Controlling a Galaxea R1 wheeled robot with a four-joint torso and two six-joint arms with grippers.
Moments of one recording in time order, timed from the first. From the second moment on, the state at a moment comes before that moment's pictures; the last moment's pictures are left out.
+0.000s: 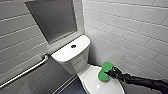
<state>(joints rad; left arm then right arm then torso) 1.30 2.90 -2.38 -0.34 0.22 0.34 -0.48 2.60 -1.94 1.03 0.08 -0.50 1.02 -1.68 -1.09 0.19</state>
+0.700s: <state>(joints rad) 1.31 2.91 -2.38 -0.34 0.21 0.34 -0.50 2.74 -2.21 1.15 0.02 -0.36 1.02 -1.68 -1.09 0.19</state>
